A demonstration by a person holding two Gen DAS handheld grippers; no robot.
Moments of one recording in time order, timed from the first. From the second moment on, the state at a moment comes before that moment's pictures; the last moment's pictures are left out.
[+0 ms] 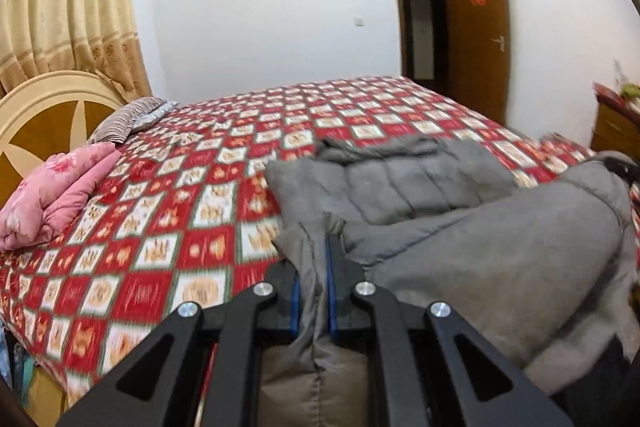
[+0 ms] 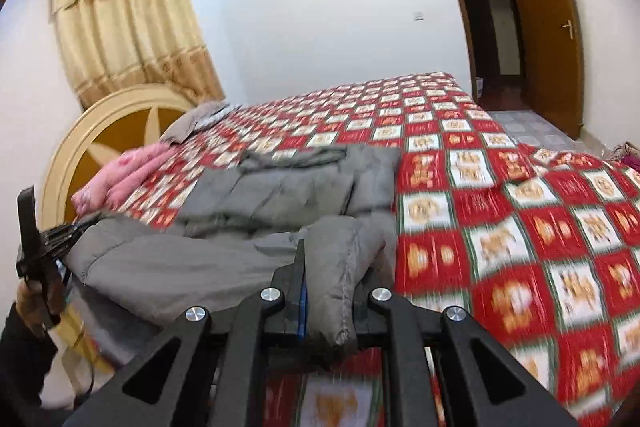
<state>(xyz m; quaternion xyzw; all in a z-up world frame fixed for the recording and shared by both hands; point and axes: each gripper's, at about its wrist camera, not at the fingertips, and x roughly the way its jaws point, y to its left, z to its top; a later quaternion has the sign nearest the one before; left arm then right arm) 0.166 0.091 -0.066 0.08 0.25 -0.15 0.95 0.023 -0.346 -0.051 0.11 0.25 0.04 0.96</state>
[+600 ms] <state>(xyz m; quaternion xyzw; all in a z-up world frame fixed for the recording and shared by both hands) 0.348 0.059 -0.085 0.03 0.30 -0.05 0.95 0.236 -0.370 -0.069 0.11 0.28 -0.04 0.95</state>
